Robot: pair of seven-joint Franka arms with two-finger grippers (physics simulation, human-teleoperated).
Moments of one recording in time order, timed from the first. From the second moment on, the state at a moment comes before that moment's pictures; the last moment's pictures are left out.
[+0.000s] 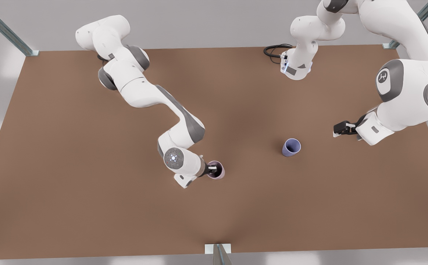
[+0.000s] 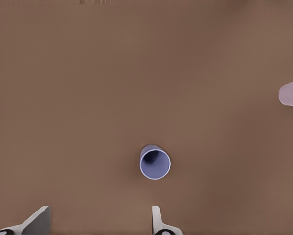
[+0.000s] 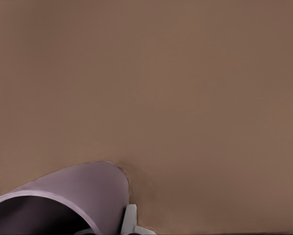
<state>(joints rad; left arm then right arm) -0.06 0.24 0.02 -1.39 -0.10 1.53 0.10 0.48 1.11 0.22 -0.72 0.14 1.94 0.57</state>
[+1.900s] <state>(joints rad) -0.17 0.35 0.02 -2.10 -0.10 2.30 -0.20 -0.15 0.15 0.19 -1.56 -0.11 1.66 -0.16</state>
